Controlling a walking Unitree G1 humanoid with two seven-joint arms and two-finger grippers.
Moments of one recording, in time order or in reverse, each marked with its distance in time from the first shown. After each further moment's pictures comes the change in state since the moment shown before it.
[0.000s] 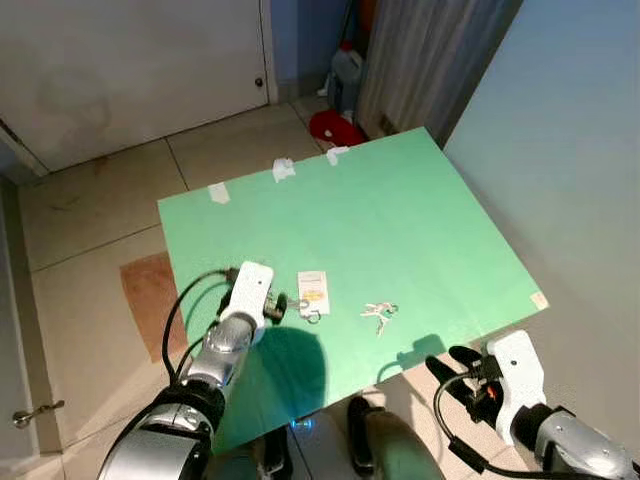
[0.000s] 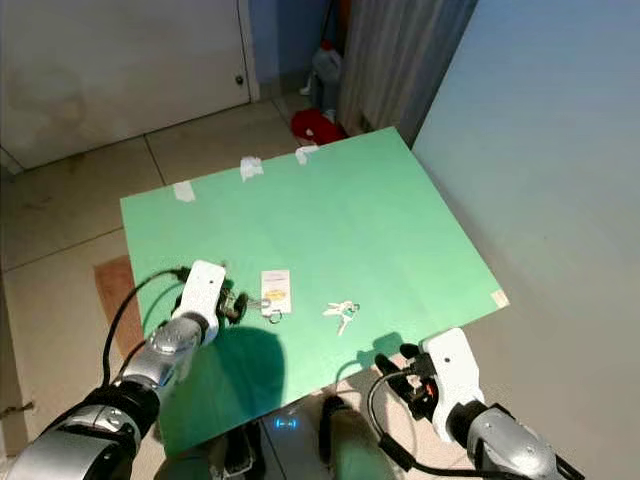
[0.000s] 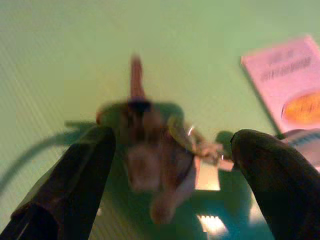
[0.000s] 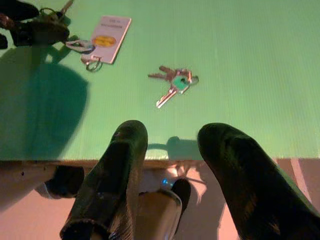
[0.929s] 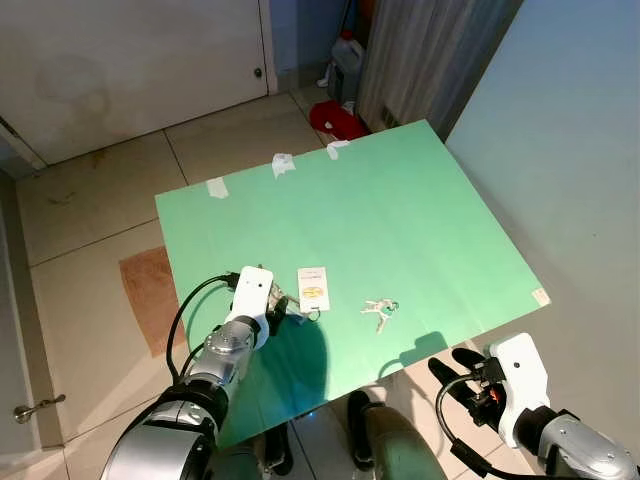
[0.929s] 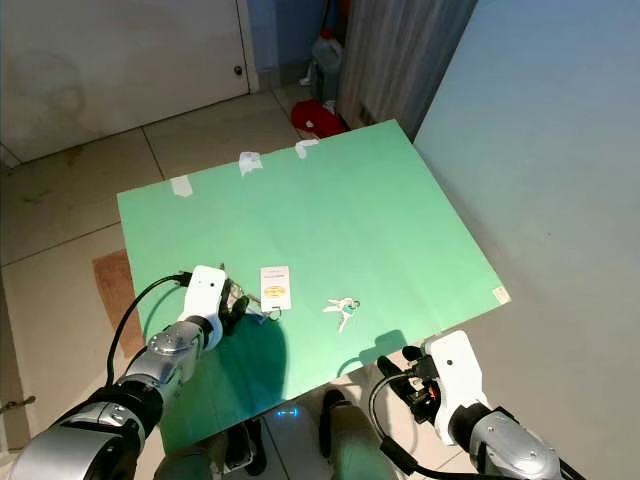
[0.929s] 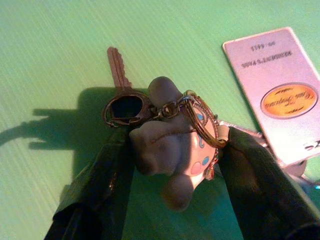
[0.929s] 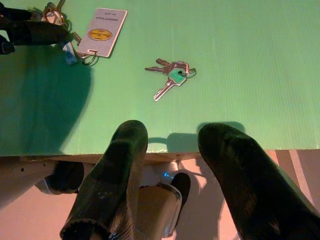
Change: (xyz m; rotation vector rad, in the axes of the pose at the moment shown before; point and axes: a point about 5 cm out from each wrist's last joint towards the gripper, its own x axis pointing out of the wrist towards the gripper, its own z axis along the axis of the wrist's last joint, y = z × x) left arm 0.001 -0.005 0.001 -0.084 -0.003 -0.060; right arm -0.003 0.000 0.001 0.001 0.006 -0.013
